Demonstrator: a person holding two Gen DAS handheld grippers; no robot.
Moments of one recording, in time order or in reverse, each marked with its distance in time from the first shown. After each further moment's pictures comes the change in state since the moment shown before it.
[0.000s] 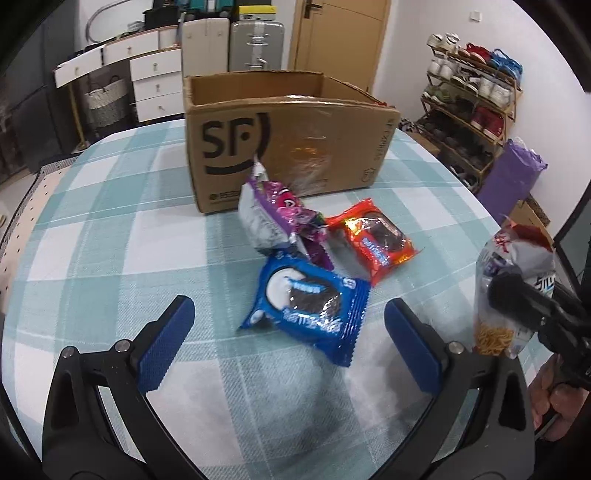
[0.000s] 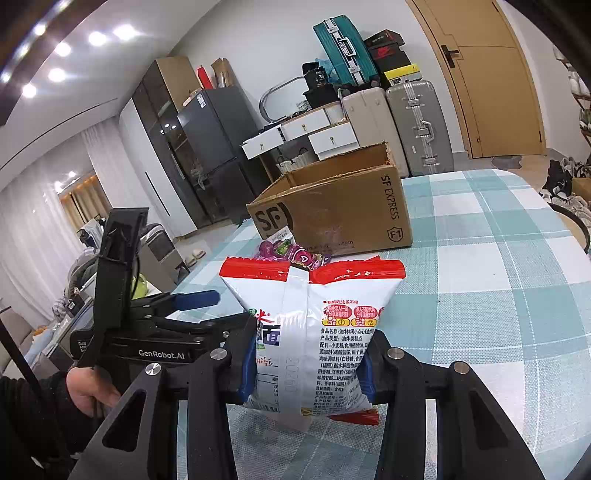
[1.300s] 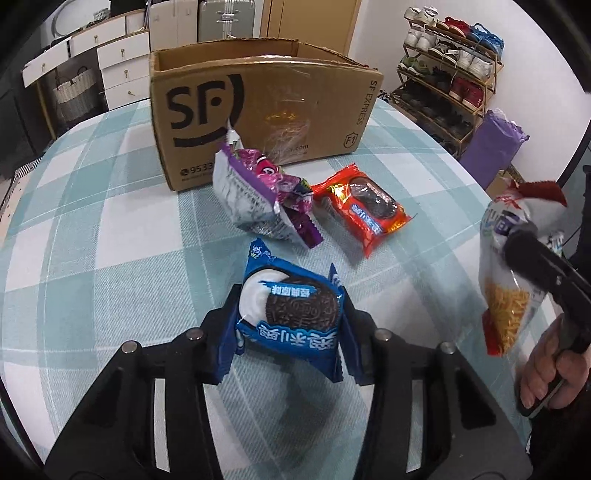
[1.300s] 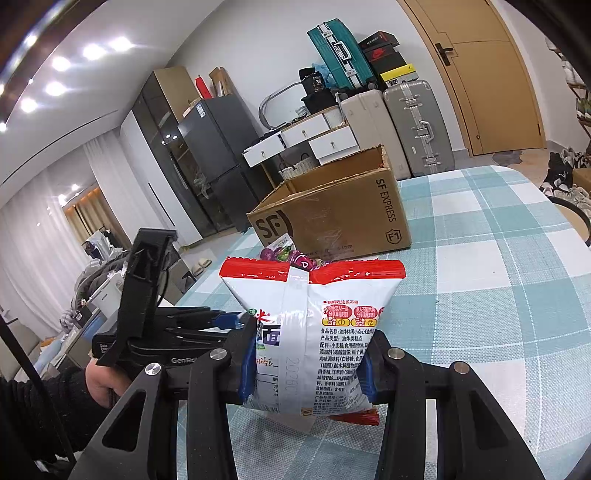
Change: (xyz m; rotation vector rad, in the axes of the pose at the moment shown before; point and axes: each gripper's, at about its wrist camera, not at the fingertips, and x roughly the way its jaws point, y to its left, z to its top) left arm 0.009 0.006 -0.007 0.054 0.099 -0.095; right arm -0.004 -0.004 0.002 0.033 -0.018 0.019
